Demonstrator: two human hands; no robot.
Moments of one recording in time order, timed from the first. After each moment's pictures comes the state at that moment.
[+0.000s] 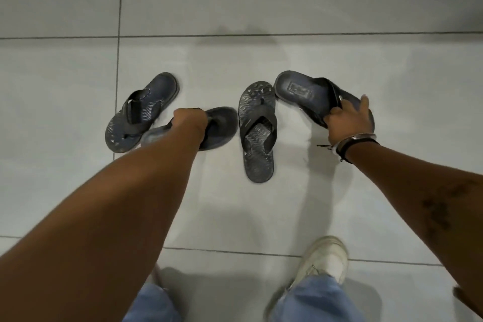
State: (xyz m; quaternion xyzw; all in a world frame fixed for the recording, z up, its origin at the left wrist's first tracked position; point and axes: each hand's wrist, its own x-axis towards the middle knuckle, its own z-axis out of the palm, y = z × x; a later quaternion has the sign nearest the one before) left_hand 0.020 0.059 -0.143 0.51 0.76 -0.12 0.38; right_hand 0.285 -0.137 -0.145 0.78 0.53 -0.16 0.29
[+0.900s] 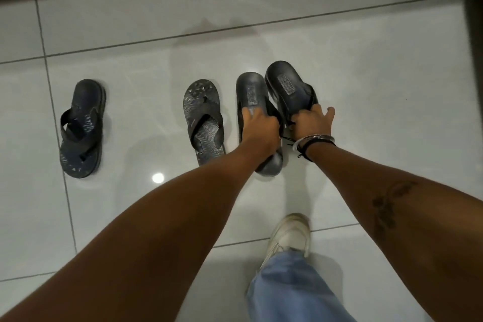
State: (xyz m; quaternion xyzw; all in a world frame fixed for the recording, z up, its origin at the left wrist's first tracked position) left_hand 0.202 -0.125 -0.123 0.91 0.27 -0.26 0.18; right_hand 0.301 -0.206 -0.138 0.89 0.37 -0.24 0.12
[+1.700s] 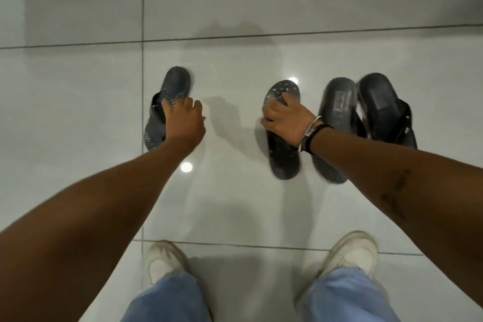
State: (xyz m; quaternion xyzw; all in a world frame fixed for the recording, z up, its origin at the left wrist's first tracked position) left_hand -0.063 0.089 -0.120 0.85 0.46 -0.25 0.02; right_hand 0.166 -0.044 -0.125 0.53 0.81 -0.06 0.24
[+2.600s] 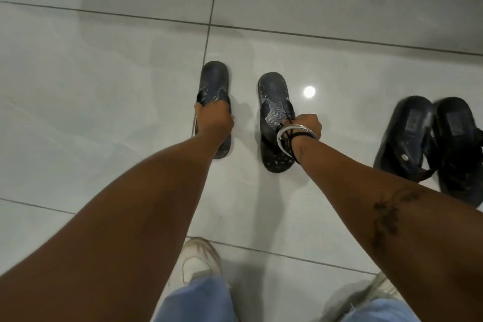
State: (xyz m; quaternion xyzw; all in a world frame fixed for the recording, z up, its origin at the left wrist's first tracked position) left_hand -0.149 0.142 -0.155 0.76 0.60 -0.18 0.19; right_hand 0.015 0.051 -0.158 0.89 0.07 -0.41 -0.16
